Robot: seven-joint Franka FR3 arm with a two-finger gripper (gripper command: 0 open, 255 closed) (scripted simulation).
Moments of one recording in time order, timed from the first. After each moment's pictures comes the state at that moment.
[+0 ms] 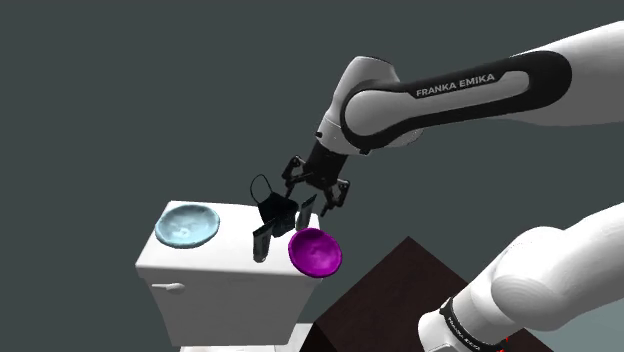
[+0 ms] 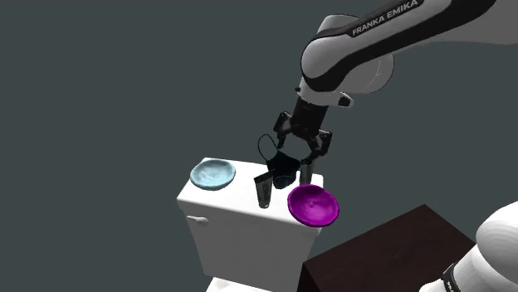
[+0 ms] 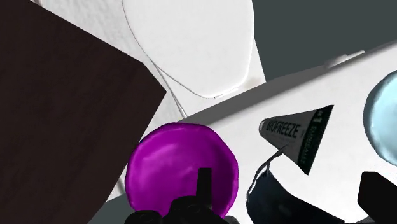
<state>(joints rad) -0.07 -0.30 0.42 -2.47 0.46 2.23 1.12</state>
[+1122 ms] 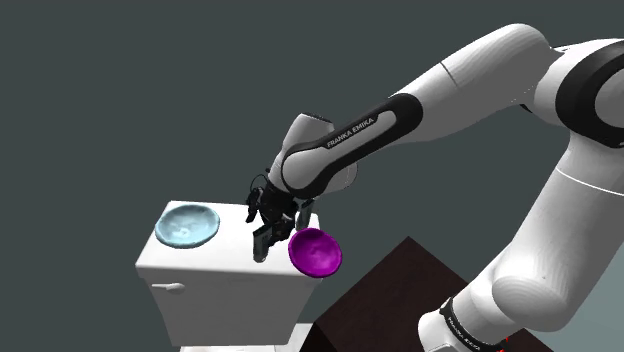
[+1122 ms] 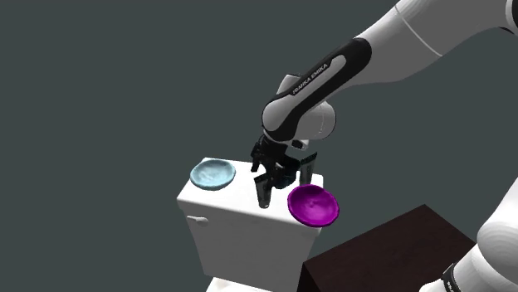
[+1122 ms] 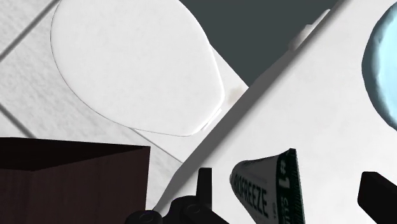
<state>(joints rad) -0.05 0.22 0.50 -2.33 0.40 2.64 1.61</state>
